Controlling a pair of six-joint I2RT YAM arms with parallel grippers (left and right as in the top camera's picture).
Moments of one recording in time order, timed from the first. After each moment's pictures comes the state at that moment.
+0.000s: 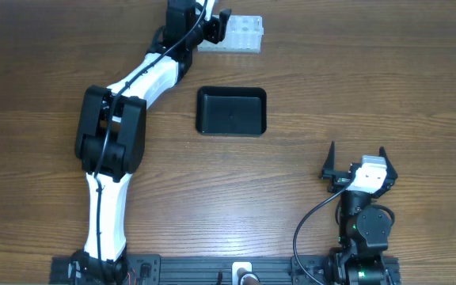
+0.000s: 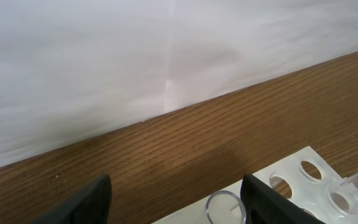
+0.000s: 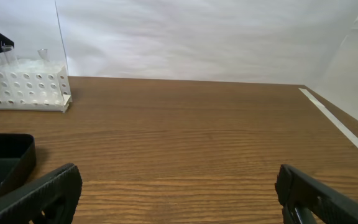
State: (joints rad) left arm -0.31 2.34 1.72 0.26 0.18 0.01; right arm 0.04 0.01 0.01 -0.05 0.20 -0.09
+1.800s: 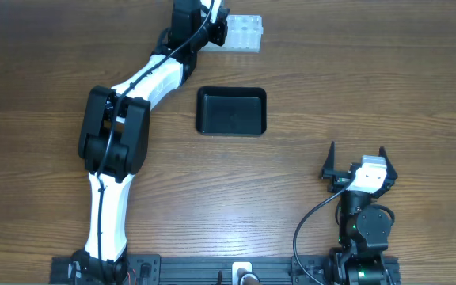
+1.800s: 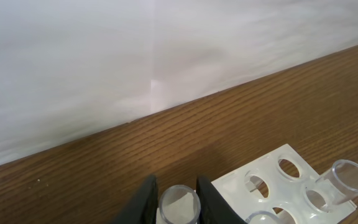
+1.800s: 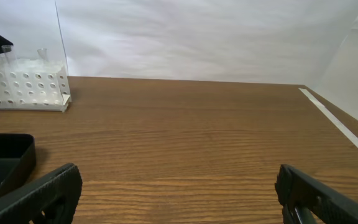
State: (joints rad) left arm -0.34 2.35 1.72 0.27 0.18 0.01; right arm 0.04 0.01 0.01 -0.05 0.20 -0.09
